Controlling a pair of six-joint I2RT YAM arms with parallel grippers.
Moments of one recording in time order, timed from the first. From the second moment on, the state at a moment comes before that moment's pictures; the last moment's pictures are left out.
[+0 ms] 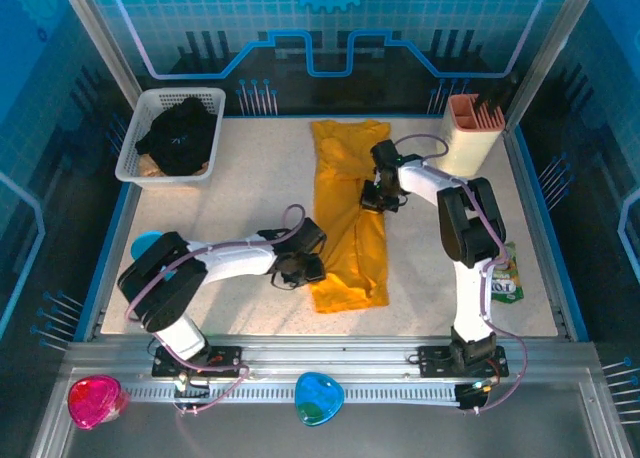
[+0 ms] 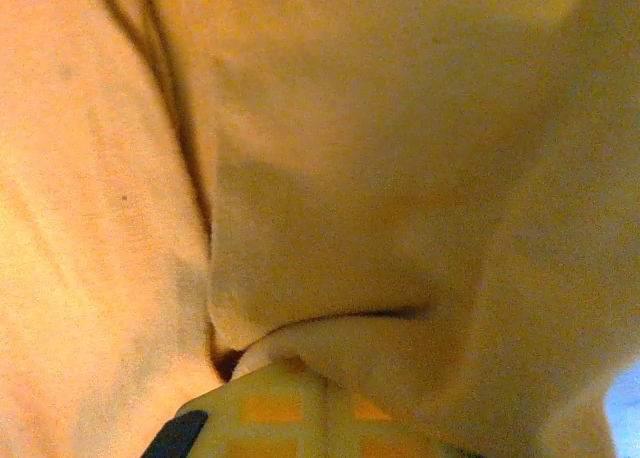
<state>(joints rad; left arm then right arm) -0.79 1.67 0.87 -0.42 0.15 -1.03 0.32 2.12 1.53 -0.71 -0.20 0.56</state>
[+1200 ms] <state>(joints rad) -0.87 1.44 1.08 -0.77 0.03 -0.94 0.93 1.12 0.82 -1.05 0.09 0.72</state>
